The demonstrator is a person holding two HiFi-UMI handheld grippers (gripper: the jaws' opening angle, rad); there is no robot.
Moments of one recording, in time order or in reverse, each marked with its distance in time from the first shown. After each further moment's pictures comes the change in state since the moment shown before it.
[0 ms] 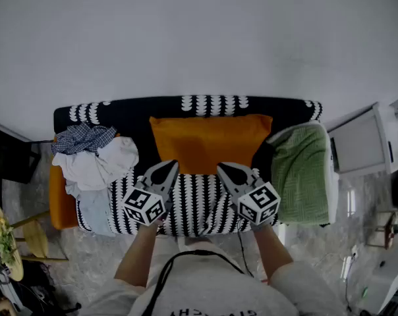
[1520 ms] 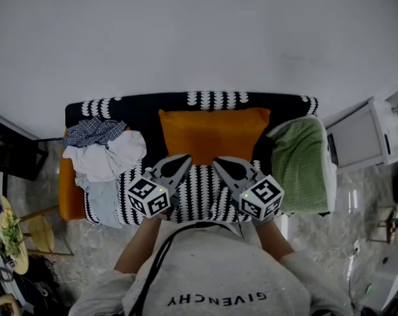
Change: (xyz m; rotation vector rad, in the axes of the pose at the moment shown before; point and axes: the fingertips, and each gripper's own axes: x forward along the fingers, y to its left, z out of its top) left arm -0.036 -0.073 0.046 -0.033 0.003 -0.175; right arm -0.032 0.081 0.057 -0.020 -0.056 0.091
